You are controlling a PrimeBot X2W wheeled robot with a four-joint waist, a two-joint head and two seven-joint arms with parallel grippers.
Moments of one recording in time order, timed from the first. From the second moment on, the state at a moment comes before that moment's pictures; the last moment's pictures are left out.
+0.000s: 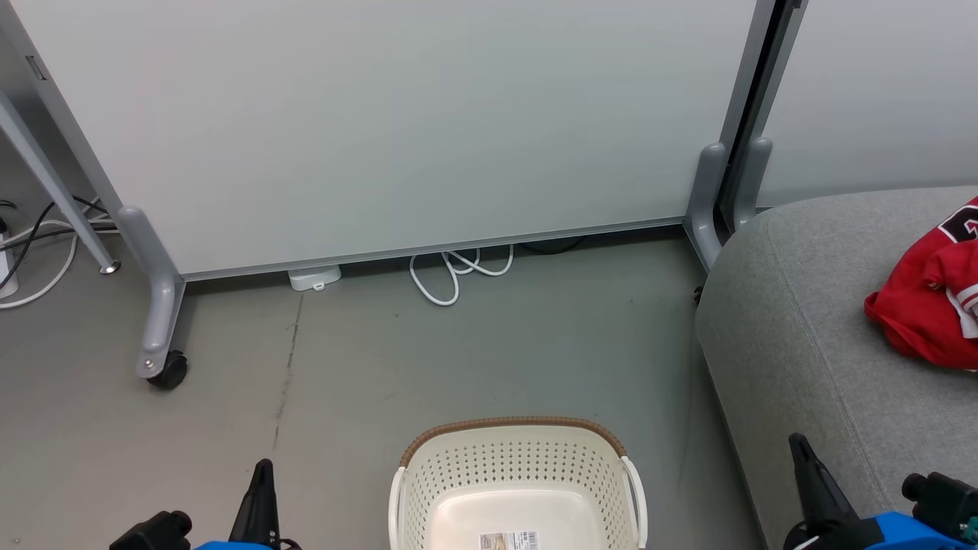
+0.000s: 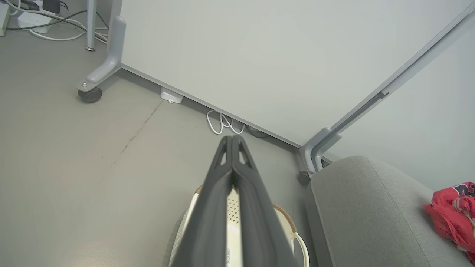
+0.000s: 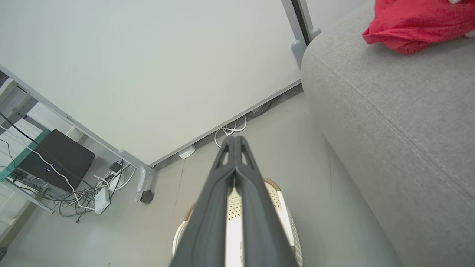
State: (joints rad) left arm 0.04 0.07 -0.05 0.40 -0.65 -0.13 -0.15; right arm 0.06 -0.04 -0.09 0.21 0.56 0.13 -0.01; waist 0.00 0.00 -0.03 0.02
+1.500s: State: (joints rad) left arm -0.04 0.06 0.04 0.31 -1.17 -0.13 -0.01; right arm -0.02 -0.04 -0.10 0.23 1.13 0.13 0.06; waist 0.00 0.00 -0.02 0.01
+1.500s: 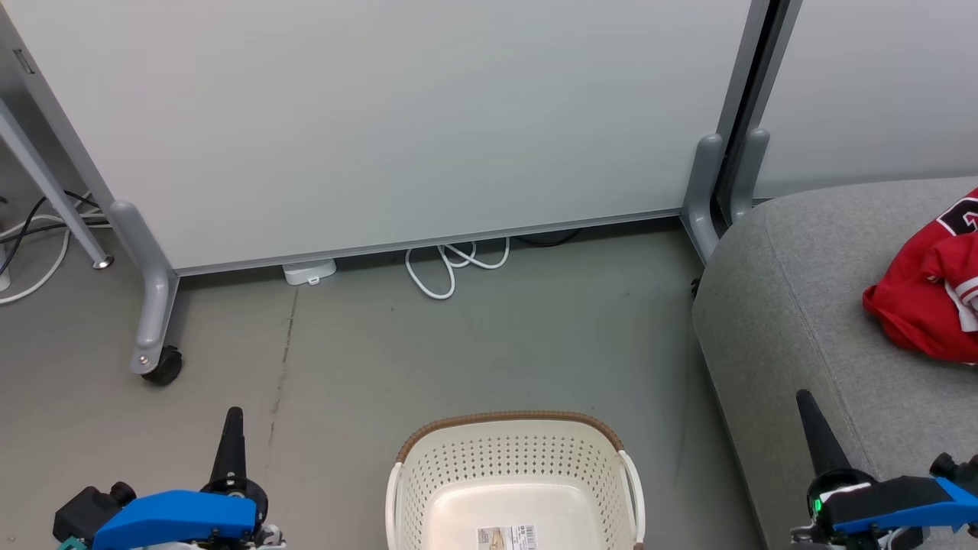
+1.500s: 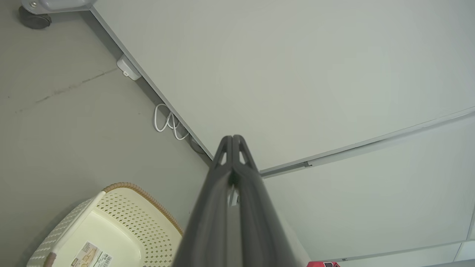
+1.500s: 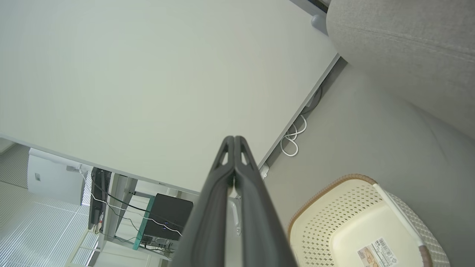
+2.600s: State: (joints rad) left arm -0.08 0.06 0.08 0.27 -1.44 -0.13 0.07; right arm -0.08 -0.04 -0.11 0.24 1.42 0.13 0.09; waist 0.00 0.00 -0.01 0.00
